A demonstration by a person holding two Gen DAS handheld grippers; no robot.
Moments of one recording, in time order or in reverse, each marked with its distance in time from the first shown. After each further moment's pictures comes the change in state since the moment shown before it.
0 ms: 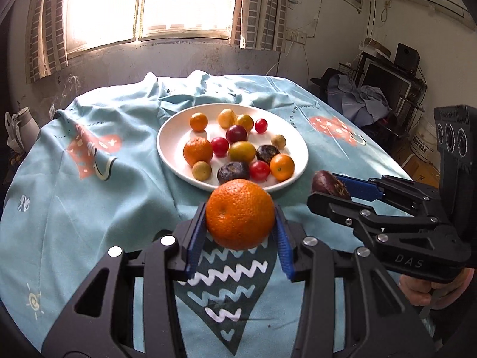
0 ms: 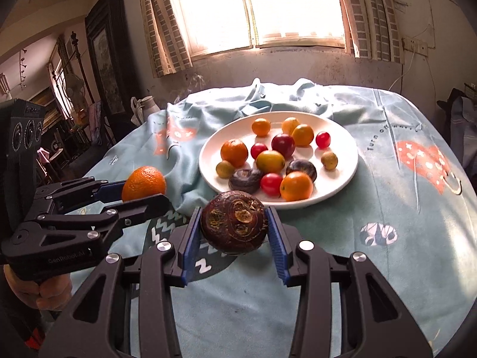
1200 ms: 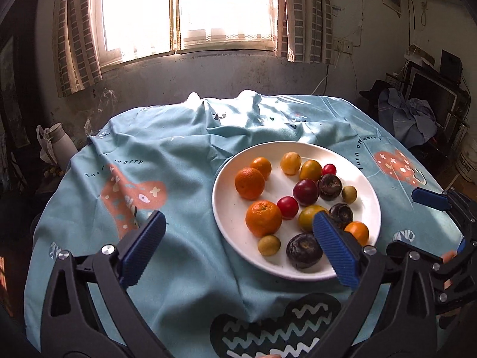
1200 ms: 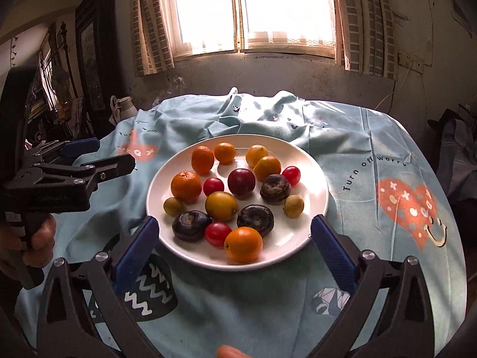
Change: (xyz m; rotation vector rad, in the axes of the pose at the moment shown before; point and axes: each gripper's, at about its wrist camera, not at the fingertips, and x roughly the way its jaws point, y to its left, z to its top) left arm 0.033 0.037 0.060 -0.018 -0.030 0.223; right arm 0.022 -0.035 0.037 -0.077 0.003 -0.072
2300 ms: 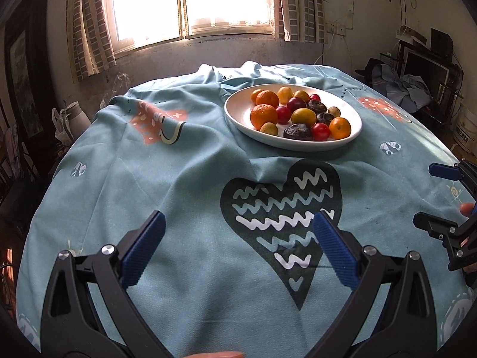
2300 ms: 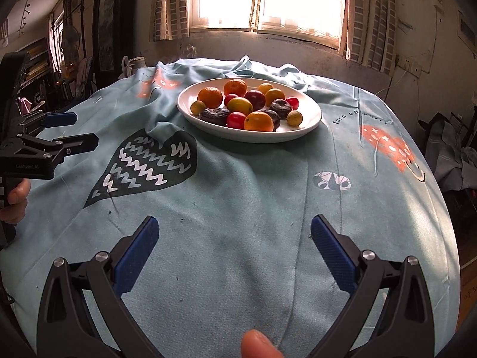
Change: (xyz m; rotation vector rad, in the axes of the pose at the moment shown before) left arm -0.067 0.002 -0.126 0.026 0.038 0.030; right arm -0.052 0.030 -0.112 -0.112 0.086 -0.061
